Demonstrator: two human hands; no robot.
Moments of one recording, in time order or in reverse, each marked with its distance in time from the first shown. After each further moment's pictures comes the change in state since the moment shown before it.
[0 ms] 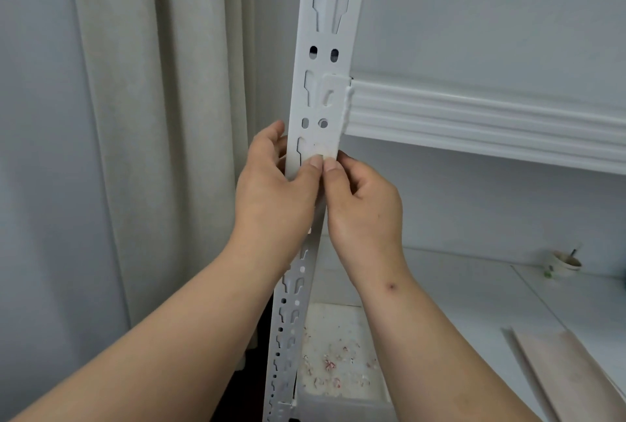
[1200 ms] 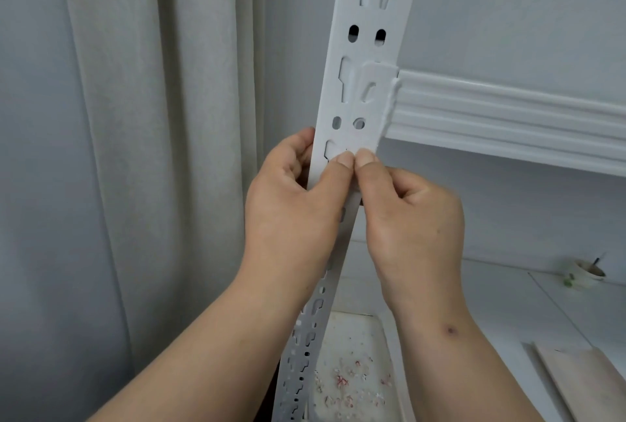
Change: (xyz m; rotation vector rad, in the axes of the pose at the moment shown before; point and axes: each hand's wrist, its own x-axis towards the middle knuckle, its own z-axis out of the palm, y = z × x) left_hand 0.003 0.000 -0.001 -0.337 -0.068 -0.038; right_hand 0.002 -0.013 0.003 0.035 0.088 0.056
